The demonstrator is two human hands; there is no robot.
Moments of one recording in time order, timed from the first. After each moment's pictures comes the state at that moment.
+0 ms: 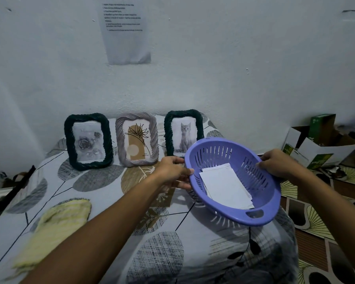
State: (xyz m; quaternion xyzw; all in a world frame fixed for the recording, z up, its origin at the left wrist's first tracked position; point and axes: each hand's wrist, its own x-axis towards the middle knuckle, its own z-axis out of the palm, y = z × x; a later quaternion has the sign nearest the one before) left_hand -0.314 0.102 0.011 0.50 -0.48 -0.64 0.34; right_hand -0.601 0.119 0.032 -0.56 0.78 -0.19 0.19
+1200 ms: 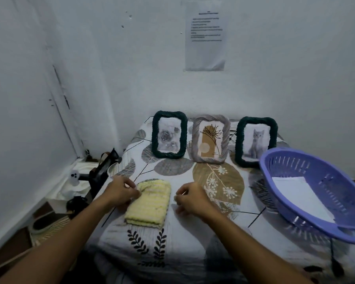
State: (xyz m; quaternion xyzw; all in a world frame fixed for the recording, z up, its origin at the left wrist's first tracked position) left_hand 0.003 0.196 -0.048 0.77 -0.48 -0.29 0.30; right_hand -0.238 0.179 -0.035 -0.67 0.55 -0.25 0.43
